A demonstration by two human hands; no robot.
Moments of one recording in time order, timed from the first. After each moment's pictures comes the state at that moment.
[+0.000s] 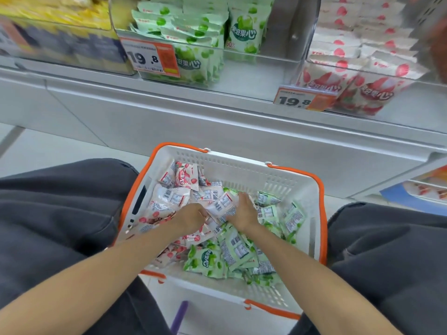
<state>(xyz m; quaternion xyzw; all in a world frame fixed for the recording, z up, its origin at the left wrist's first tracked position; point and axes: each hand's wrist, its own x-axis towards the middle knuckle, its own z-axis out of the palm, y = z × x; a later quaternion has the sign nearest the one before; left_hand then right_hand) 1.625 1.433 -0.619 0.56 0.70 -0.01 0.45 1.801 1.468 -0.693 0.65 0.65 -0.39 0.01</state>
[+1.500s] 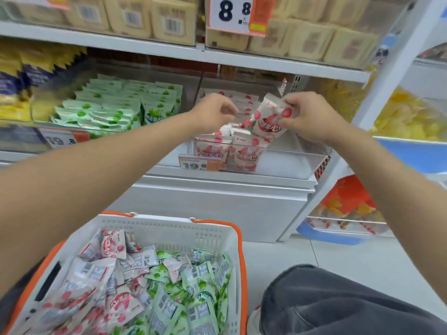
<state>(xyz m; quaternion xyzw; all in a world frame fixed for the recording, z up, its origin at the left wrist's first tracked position) 1.822 1.644 -0.305 0.79 0.50 0.26 0.24 2.045 1.585 -0.262 0.58 0.79 -0.07 -0.22</state>
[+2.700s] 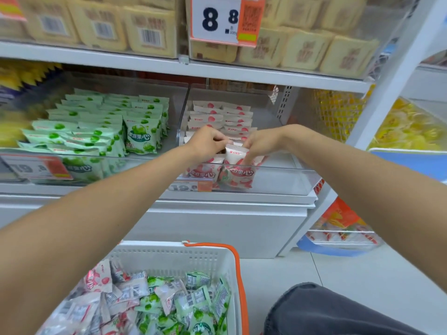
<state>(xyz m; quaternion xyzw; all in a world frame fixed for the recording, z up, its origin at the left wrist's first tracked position) 1.842 1.678 -0.355 0.71 0.51 0.31 0.36 2.010 1.672 -0.301 0.60 0.73 -0.31 0.09</state>
